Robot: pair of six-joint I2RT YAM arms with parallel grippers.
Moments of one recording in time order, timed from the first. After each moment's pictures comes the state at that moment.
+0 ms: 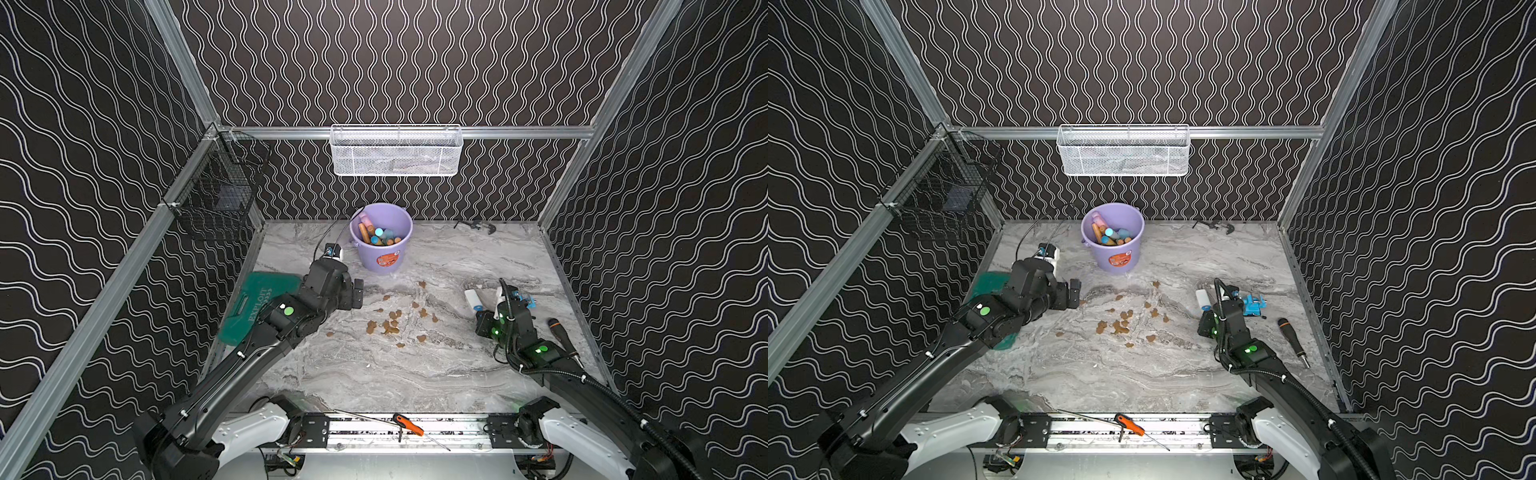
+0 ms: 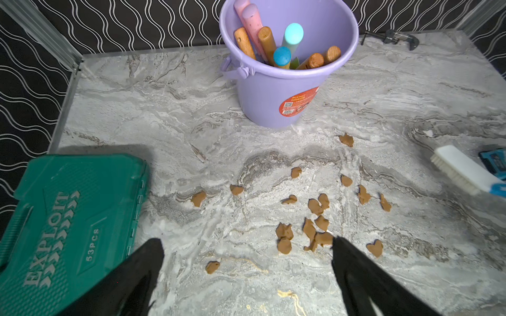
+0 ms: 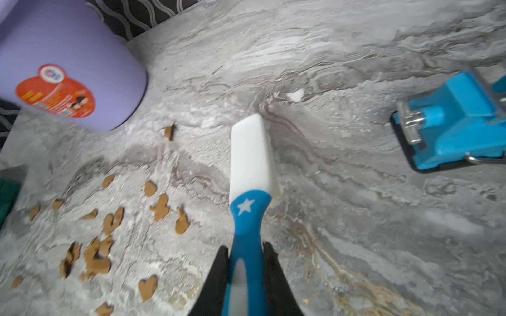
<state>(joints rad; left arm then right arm) -0.61 1.06 1.08 -0.73 -0.35 -0.33 0.40 0.93 0.43 -0.17 0.18 0.58</state>
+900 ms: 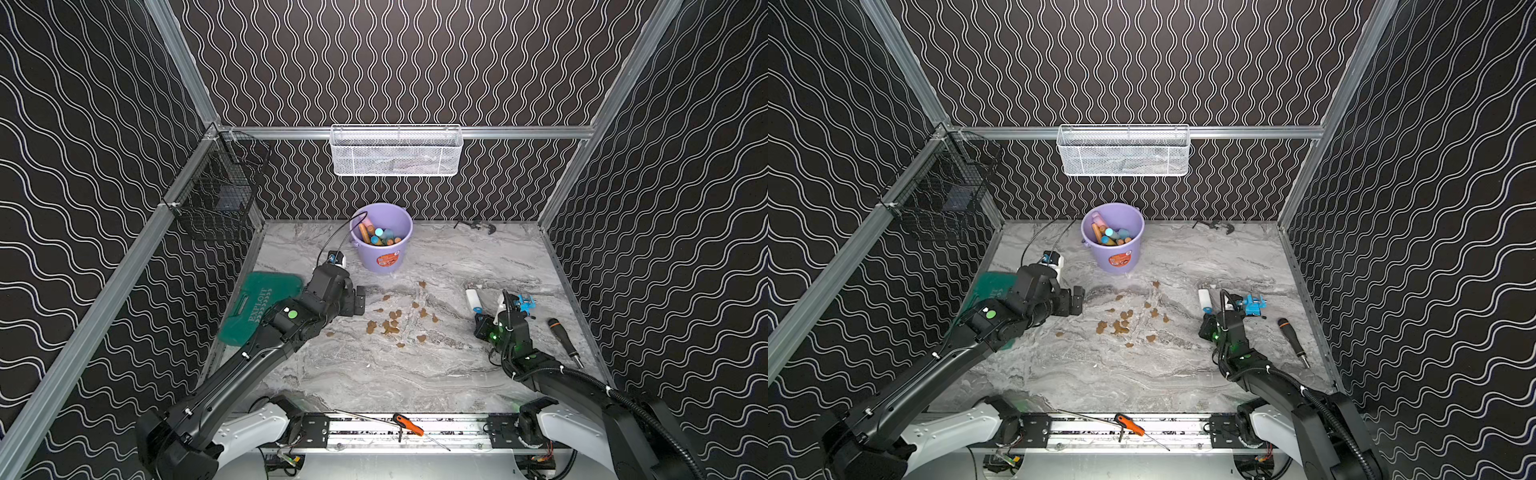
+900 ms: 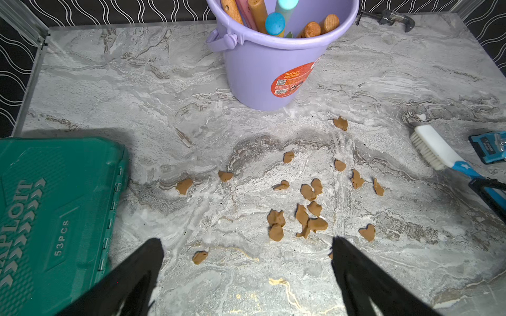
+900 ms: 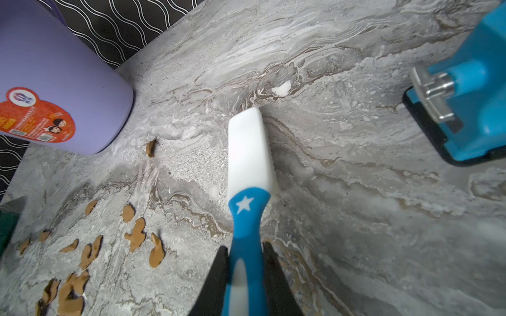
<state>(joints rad) -0.61 1.06 1.01 -0.71 -0.30 -0.36 0.33 1.09 0.22 0.29 0.12 0.63</state>
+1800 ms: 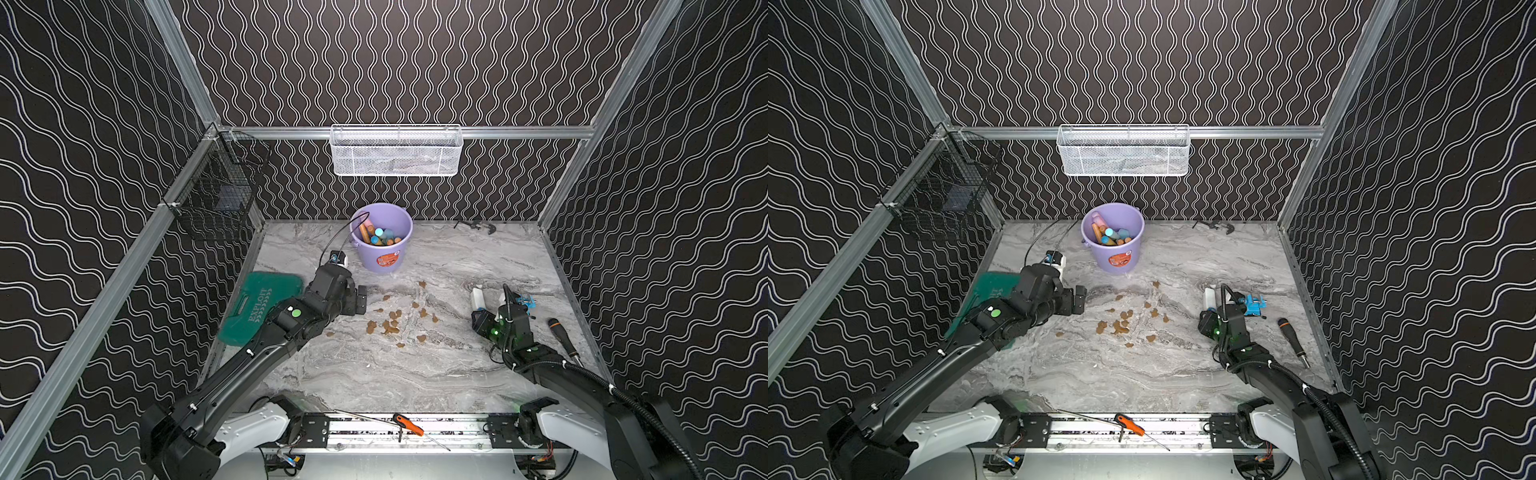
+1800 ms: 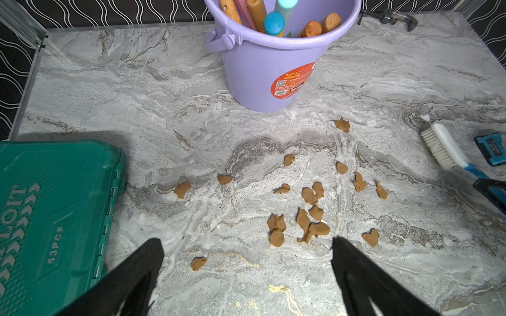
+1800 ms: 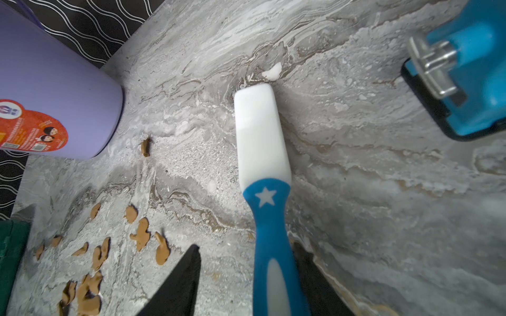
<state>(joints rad) -0.61 1.08 1.00 -0.67 -0.30 -0.35 0.30 1.09 0.30 0.13 0.07 0.71</state>
